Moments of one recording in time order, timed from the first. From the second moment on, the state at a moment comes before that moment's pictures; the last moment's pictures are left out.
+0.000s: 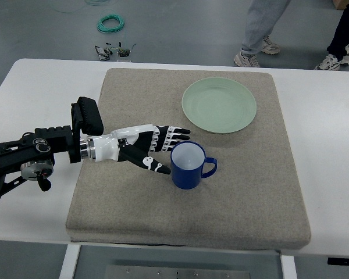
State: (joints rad) left arm -0.81 0.54 -0.26 -1.20 0.57 -0.48 -0.32; right arm 0.04 0.00 0.03 0.16 0.02 -0.09 0.01
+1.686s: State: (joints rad) left arm -0.82 0.38 -0.25 -1.06 0.58 -0.48 -0.31; right arm 0.04 0.00 0.03 0.16 0.02 -0.09 0.01
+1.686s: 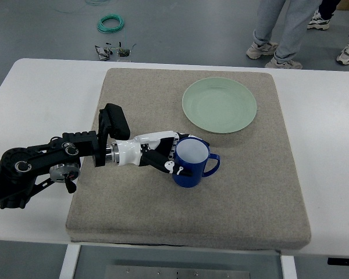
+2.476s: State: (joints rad) left arm -0.82 0.37 -0.26 -1.04 0.58 -0.45 -0.30; right arm 0.04 0.00 0.03 0.16 0.02 -0.09 0.01
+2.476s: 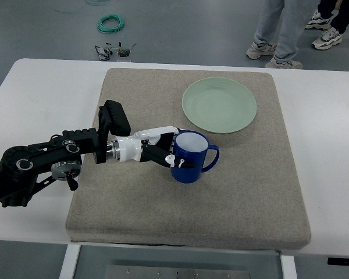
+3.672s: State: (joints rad) left arm -0.81 0.38 -0.60 -0.82 0.57 -0.07 -0.38; right arm 0.04 0.00 0.03 0.16 0.02 -0.09 0.01
